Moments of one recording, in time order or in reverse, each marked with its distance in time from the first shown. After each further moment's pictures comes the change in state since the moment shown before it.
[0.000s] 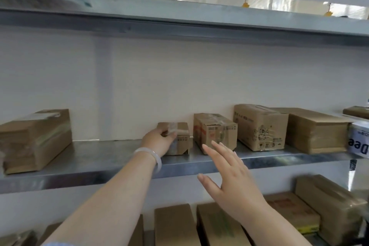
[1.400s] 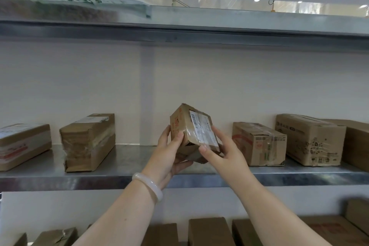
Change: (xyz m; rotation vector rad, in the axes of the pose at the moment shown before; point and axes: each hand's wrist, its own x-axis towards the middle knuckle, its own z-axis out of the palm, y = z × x) left_hand -0.049 -0.046 -0.079 -1.008 -0.136 -0.026; right_hand 0.090 -0.089 0.053 0.903 0.091 0.100
